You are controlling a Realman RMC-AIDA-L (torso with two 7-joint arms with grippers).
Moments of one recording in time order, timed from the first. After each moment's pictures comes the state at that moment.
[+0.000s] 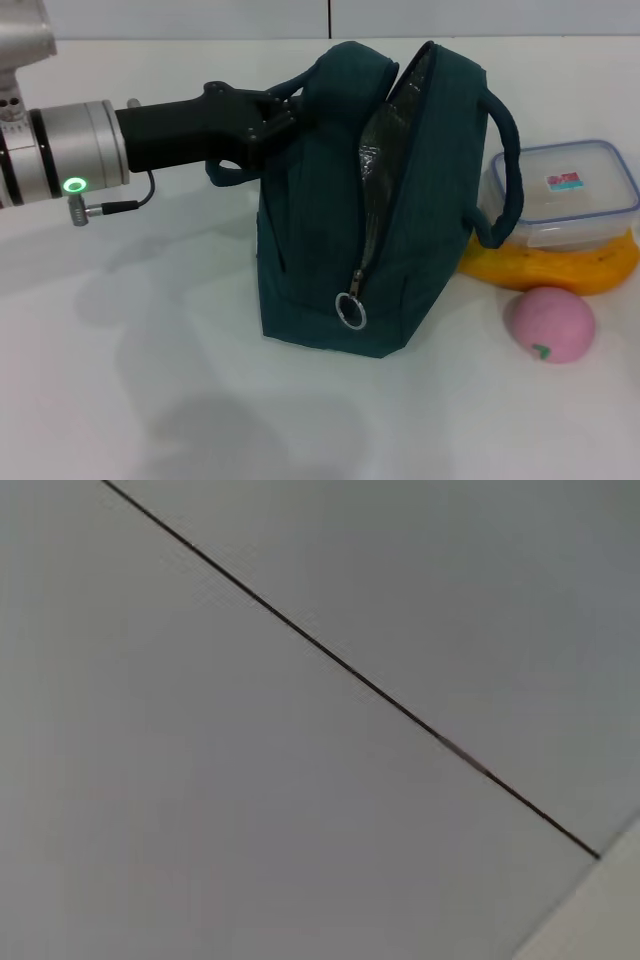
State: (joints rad) left arm -0.57 -2.09 0.89 0.71 1.72 1.43 -1.48; right arm 0.31 2.03 -1.51 0.03 -0.09 -1.47 1.24
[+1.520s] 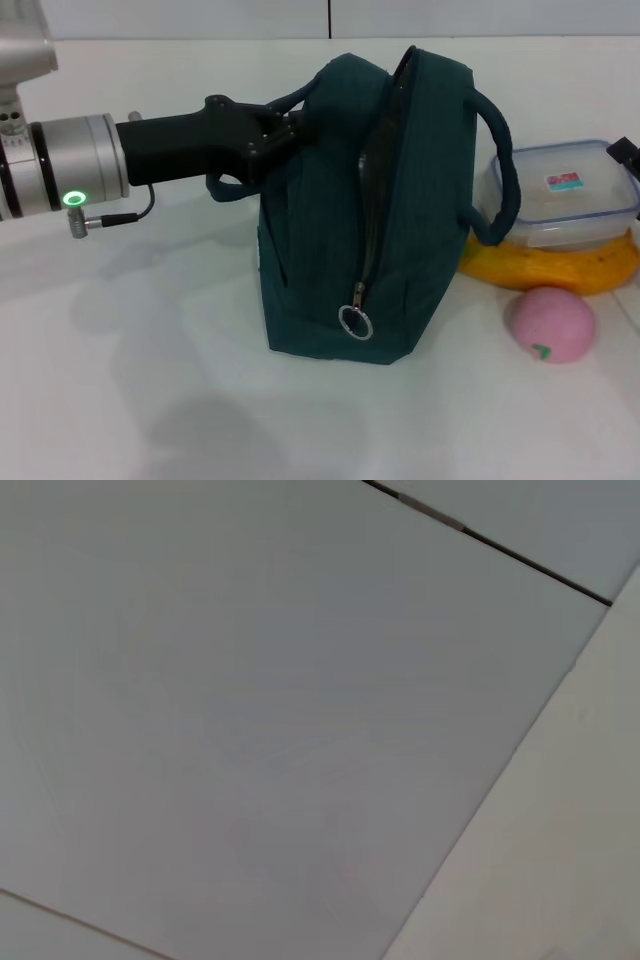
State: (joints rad) left arm -0.55 -2.09 0.91 0.71 1.72 1.44 -1.47; right arm 0.39 2.03 -1.67 -0.09 -0.16 -1.21 1.54
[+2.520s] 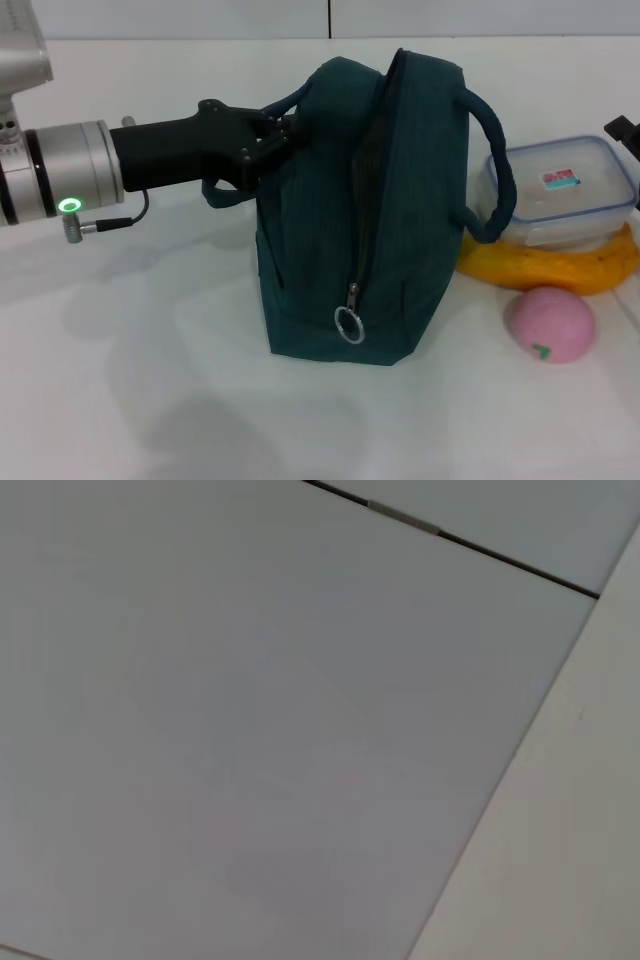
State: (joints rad) left arm -0.54 -2.09 0.90 0.70 1.72 1.43 -1.44; right arm 0.44 2.03 -1.66 -0.09 -0.14 -1.16 1.63
